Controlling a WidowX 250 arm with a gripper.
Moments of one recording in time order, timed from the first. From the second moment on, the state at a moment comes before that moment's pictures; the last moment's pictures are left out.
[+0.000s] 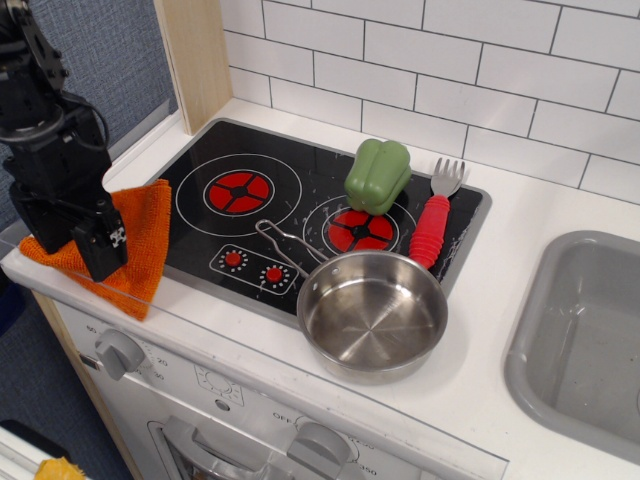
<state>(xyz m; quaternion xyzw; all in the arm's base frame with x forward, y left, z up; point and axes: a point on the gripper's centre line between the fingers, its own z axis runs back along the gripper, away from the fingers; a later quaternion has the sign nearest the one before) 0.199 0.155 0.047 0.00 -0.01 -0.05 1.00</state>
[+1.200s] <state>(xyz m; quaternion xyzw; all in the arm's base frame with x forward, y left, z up) 0.251 0.141 0.065 0.03 -0.06 -0.06 1.00</state>
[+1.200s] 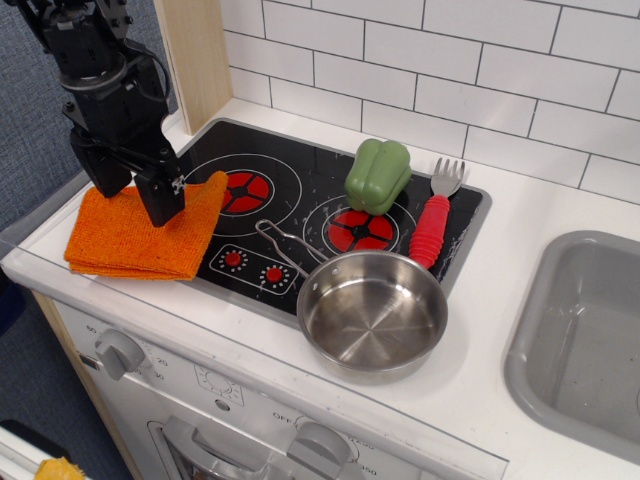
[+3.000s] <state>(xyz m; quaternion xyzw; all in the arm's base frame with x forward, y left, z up) 0.272 0.134 0.069 0.03 -0.06 -0.07 1.00</state>
